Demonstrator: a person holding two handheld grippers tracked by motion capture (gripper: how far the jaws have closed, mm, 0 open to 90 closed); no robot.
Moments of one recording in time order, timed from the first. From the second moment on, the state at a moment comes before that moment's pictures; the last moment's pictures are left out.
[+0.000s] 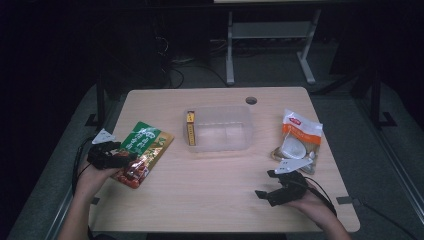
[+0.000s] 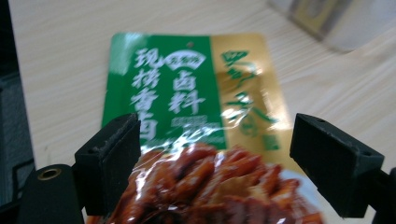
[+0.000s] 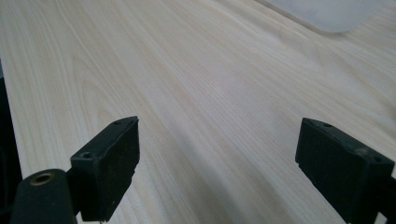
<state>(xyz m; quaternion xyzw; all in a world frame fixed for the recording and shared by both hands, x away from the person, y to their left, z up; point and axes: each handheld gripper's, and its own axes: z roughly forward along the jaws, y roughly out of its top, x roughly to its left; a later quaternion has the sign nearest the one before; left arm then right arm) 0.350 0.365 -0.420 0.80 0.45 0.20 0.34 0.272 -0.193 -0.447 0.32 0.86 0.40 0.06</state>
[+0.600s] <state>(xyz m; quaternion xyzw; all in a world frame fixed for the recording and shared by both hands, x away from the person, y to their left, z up) 0.379 0.396 -0.452 0.78 0.50 0.19 0.31 0.274 -0.195 -0.450 0.33 0.86 0.39 0.06</state>
